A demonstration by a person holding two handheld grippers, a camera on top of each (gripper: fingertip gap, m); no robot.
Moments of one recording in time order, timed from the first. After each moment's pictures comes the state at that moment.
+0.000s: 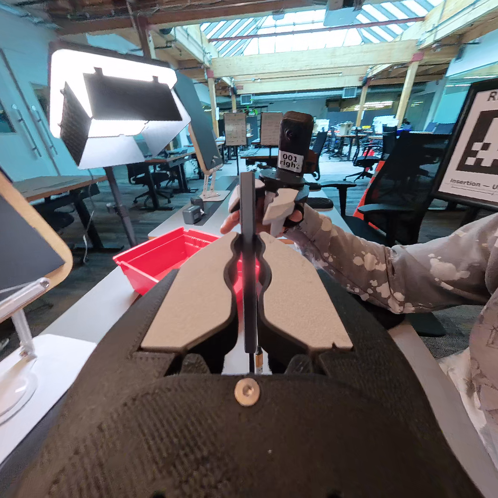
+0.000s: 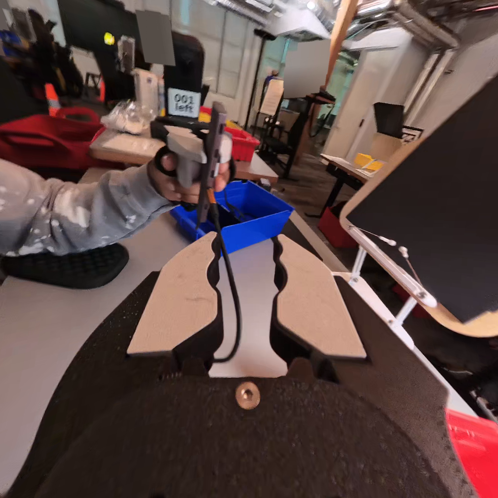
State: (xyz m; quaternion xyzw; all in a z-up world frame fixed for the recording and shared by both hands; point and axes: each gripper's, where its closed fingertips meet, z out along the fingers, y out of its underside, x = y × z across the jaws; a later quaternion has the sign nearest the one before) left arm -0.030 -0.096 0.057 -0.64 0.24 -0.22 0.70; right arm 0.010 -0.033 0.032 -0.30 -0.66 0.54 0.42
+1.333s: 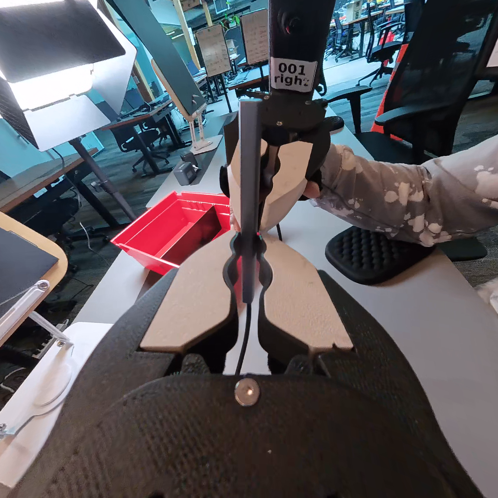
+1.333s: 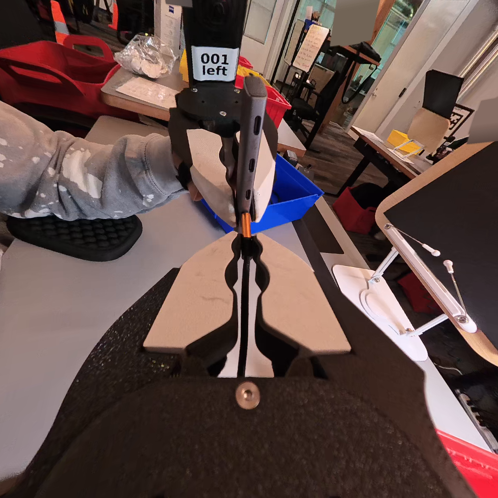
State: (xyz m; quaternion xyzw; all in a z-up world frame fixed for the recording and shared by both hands) left arm -0.002 -0.083 0.011 -0.69 0.34 -0.13 0.63; right arm -0.002 -0.082 0.008 -0.27 -0.73 0.48 0.39
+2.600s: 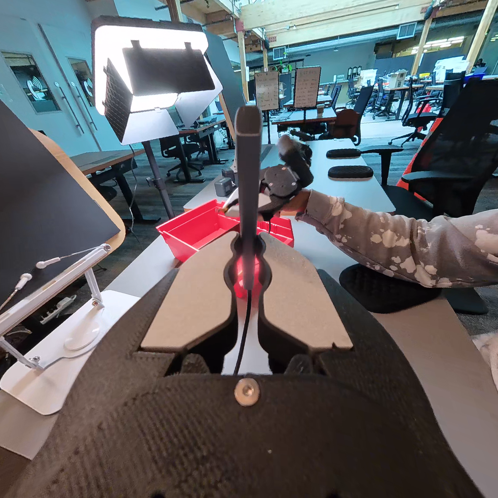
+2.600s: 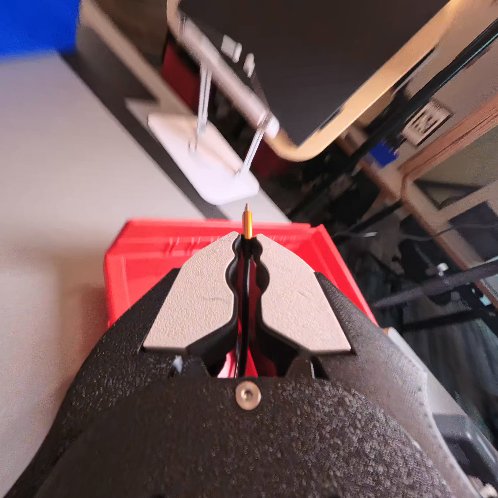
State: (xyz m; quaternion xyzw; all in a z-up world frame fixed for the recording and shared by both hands) left arm -0.069 -0.103 0.047 -0.69 0.23 -0.15 0.67; right arm -0.006 0.142 -0.070 -0.48 -0.65 0.20 0.55
